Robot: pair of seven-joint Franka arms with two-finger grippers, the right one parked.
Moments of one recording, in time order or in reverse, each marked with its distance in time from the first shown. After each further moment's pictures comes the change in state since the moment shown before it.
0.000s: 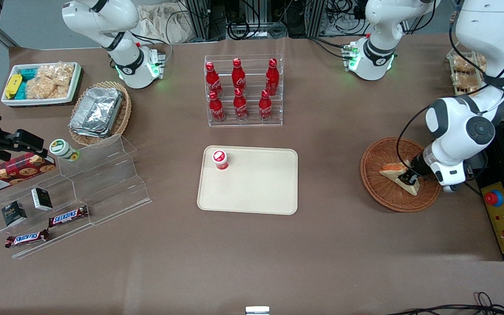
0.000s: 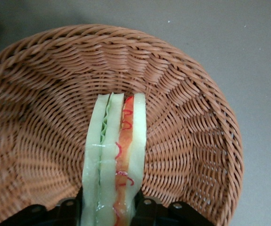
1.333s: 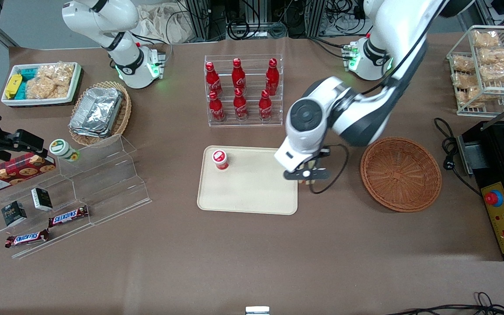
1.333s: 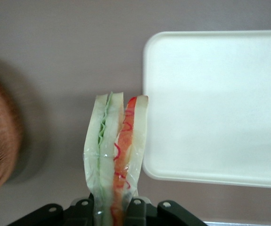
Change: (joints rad) arm -0.449 0.307 -0.349 0.647 0.319 -0.595 0.167
